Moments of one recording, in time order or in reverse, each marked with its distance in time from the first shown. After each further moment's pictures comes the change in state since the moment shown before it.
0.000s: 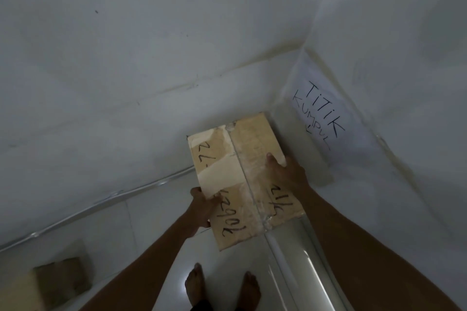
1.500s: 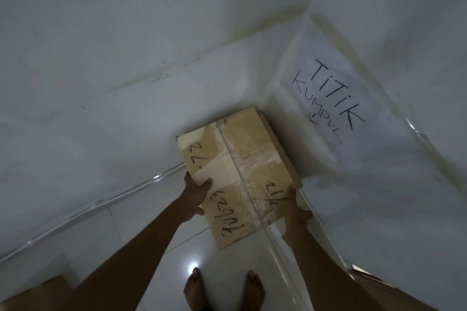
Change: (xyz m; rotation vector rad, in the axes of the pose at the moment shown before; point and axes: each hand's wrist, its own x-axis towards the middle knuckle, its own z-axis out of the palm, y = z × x) left_hand 0.109 0.020 0.003 -0.091 -0.047 -0.107; right_hand 0.055 0.105 0.098 0.822 0.425 0.728
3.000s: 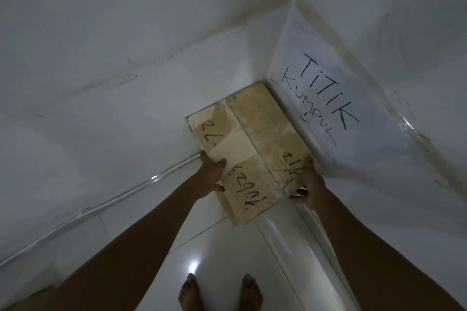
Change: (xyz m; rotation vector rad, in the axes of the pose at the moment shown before) left_hand 0.046 0.044 0.070 0.033 -0.082 0.039; right_hand 0.061 -0.096 -0.014 -0.006 -0.458 0.057
